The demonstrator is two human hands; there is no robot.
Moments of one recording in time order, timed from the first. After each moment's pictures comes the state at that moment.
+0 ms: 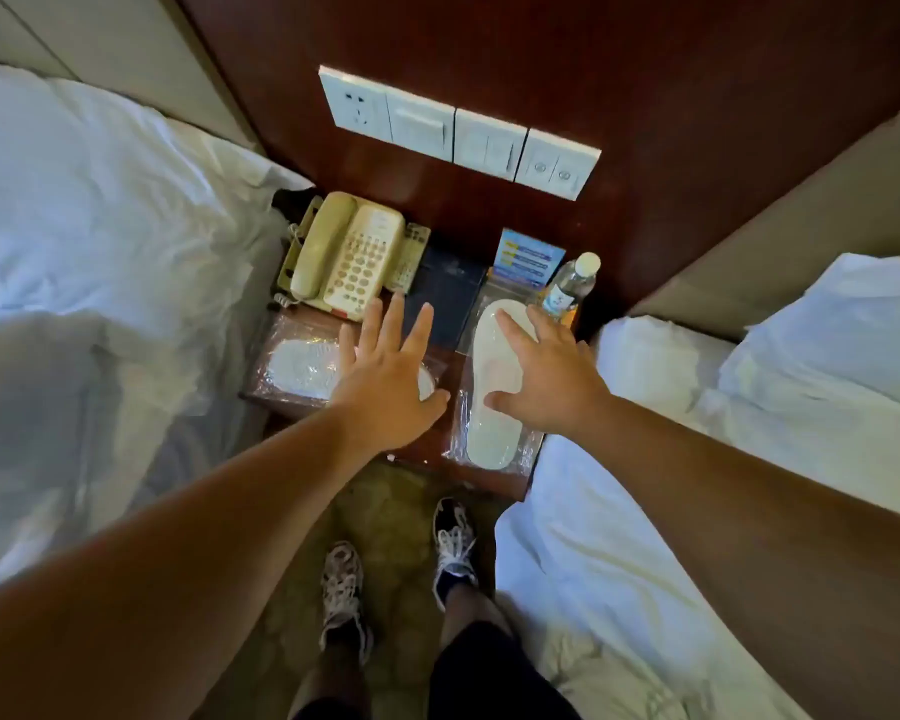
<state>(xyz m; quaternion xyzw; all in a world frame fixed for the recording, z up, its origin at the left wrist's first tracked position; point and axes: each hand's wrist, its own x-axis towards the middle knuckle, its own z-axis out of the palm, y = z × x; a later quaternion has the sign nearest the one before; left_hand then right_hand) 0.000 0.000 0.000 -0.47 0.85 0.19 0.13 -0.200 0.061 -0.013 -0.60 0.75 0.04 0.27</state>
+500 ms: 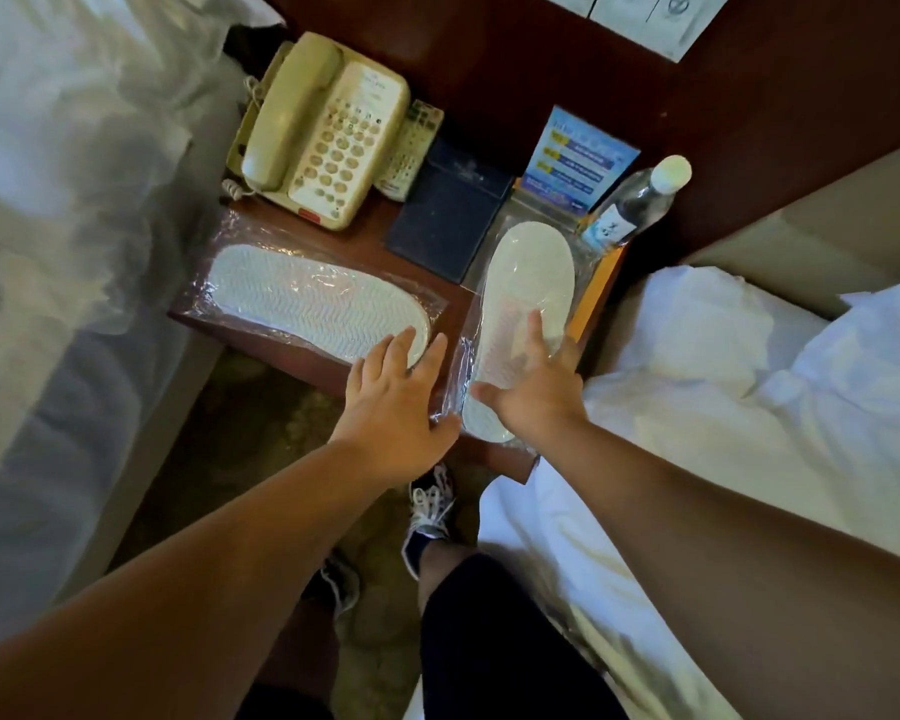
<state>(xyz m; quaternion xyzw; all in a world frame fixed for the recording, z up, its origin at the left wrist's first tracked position) 0.005 0.058 -0.144 -0.51 0.80 0.29 0.13 -0.170 0.086 -0.181 -0.38 0.86 0.01 0.35</state>
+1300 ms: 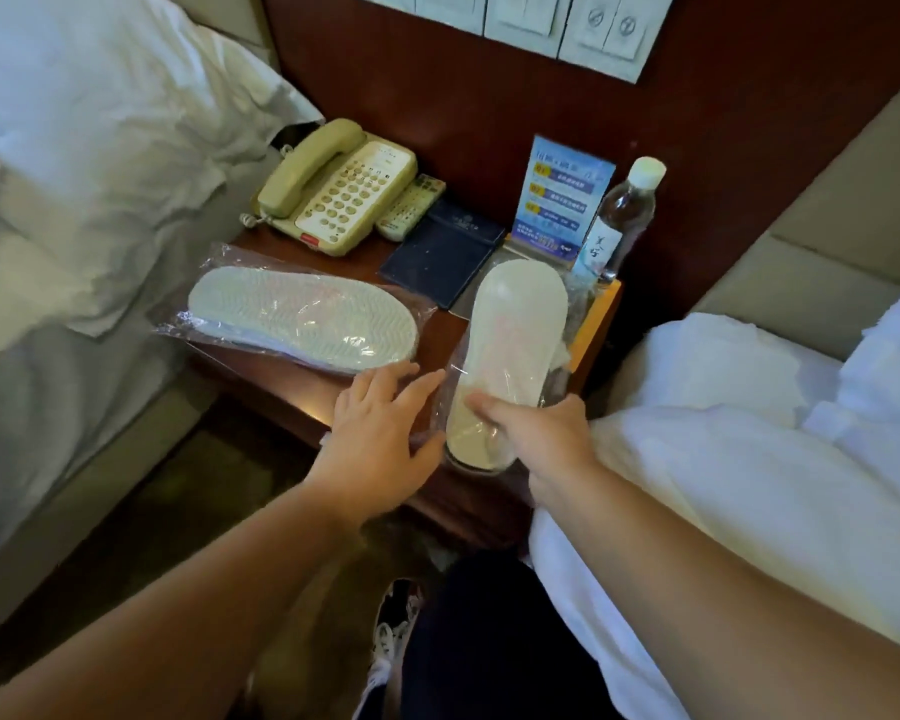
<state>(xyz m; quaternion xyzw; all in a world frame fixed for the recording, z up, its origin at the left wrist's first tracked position) -0.006 0.125 -0.244 -0.53 0.81 0.22 -0.11 -0.184 0.141 -0.246 -0.15 0.81 -0.39 0.42</state>
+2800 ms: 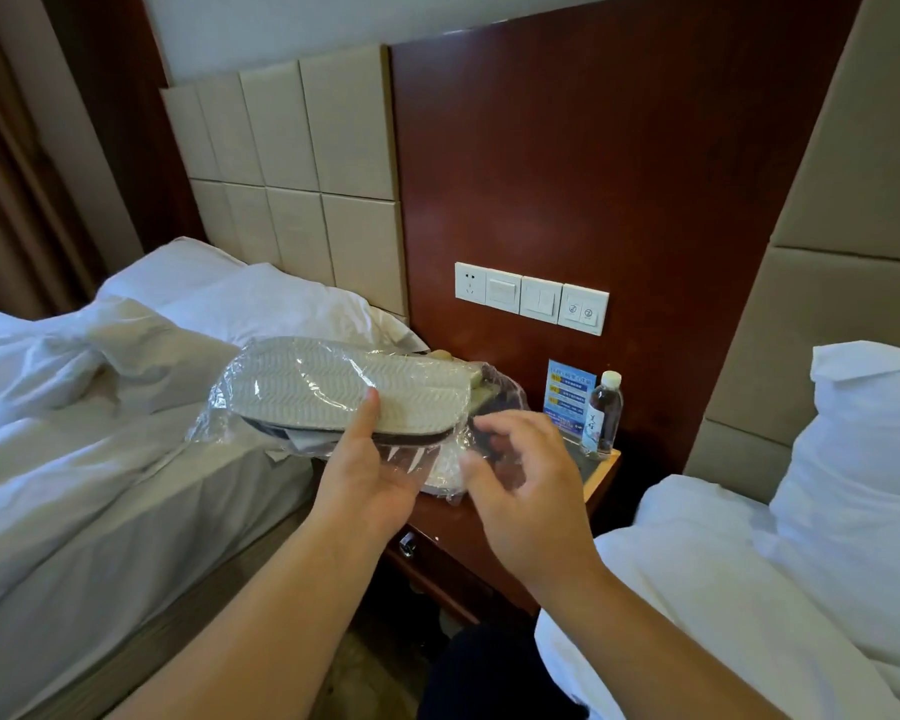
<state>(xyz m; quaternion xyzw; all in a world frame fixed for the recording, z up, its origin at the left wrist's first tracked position) 0.015 0.252 -0.030 -0.33 0.10 0.67 -0.66 -0.128 0.302 -0.046 -0.65 0.47 -0.57 0.17</state>
